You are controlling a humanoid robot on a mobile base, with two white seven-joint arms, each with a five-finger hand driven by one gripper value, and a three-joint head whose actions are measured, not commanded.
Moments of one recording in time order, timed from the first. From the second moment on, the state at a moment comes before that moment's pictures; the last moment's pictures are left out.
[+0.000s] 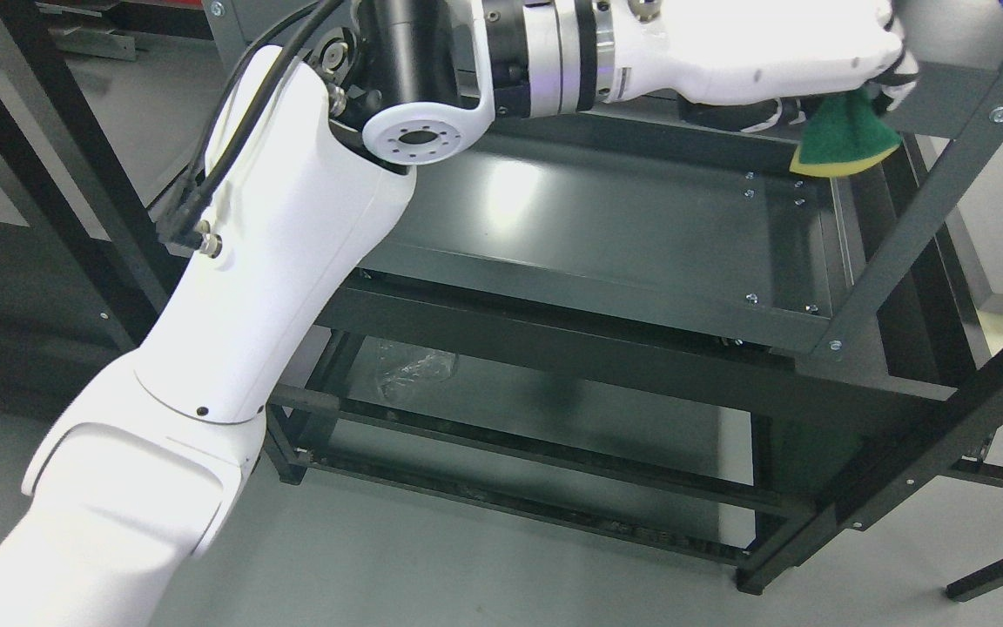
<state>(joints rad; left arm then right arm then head) -1.33 0.00 -0.50 -1.37 -0.82 -0.72 -0.51 -0.08 0.00 -0.21 0.00 -0.11 0.08 -0.07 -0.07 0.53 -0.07</state>
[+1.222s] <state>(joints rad) -1.17 0.14 -0.05 -1.37 -0.81 -0.79 -0.65 -0.08 0.00 -0.21 0.00 -0.11 0.08 -0.07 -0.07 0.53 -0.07</state>
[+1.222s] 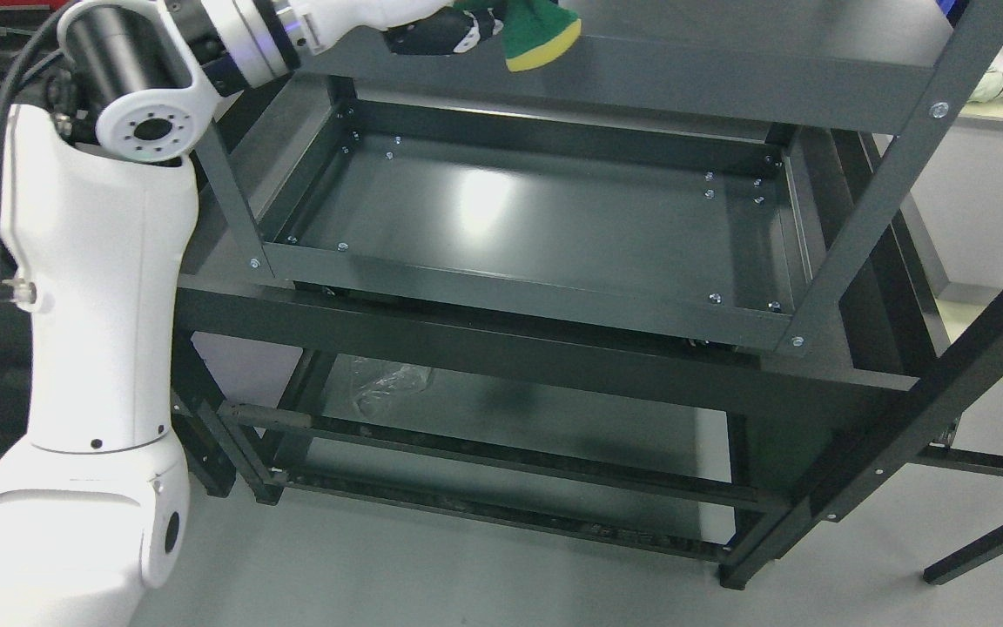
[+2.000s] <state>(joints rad) -0.98 0.41 0.24 -1.34 -0.60 -0.79 -0.66 -0.08 0.00 -0.21 0.00 -0.11 0.08 -0.07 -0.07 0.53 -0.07</state>
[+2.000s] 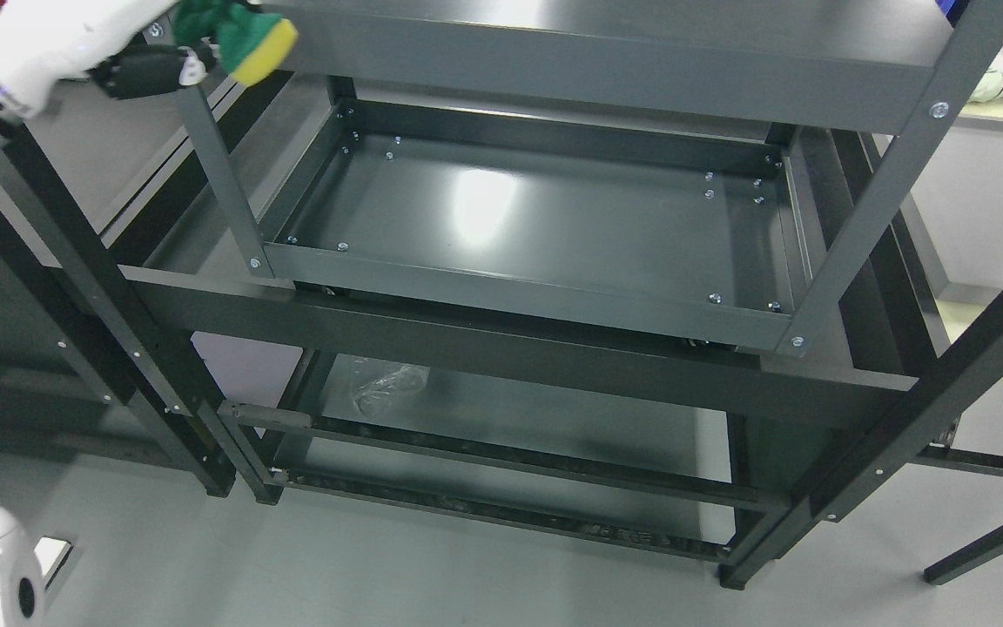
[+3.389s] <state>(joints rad) -1.24 0.05 -0.57 -1.27 -0.72 -0.55 -0.20 -0.08 0.00 -0.21 0.00 -0.11 0.08 -0.08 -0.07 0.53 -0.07</state>
